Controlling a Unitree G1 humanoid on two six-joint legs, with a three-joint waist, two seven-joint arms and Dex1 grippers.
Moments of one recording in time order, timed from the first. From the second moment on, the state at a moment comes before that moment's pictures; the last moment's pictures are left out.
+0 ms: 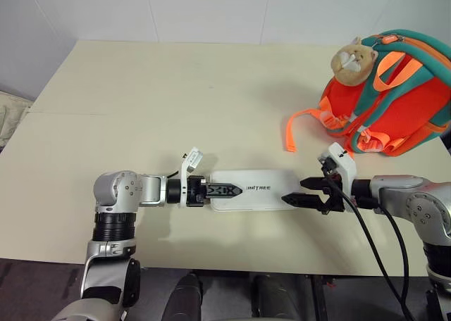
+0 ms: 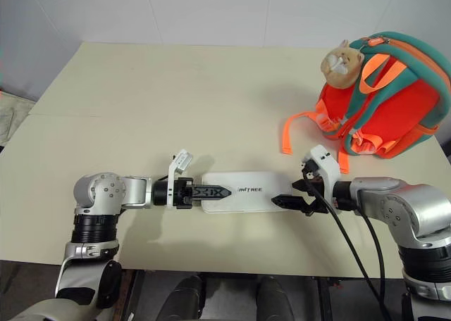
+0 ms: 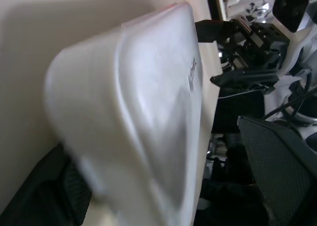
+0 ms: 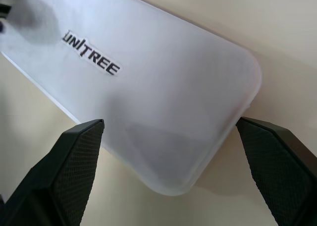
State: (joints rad) left arm -0.63 0.28 0.14 0.07 -0.71 1.57 -0.65; right arm -0.41 -0.80 -0.09 -0.35 0.73 1.29 0.70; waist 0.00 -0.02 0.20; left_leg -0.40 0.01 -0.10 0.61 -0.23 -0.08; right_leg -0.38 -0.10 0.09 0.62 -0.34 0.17
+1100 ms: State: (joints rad) left arm -0.65 0.33 0.26 0.17 -0.84 1.59 -0.60; right arm -0.39 -0.76 -0.16 -0.35 0.73 1.17 0.63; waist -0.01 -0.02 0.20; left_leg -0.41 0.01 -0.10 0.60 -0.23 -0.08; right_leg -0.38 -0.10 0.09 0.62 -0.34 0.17
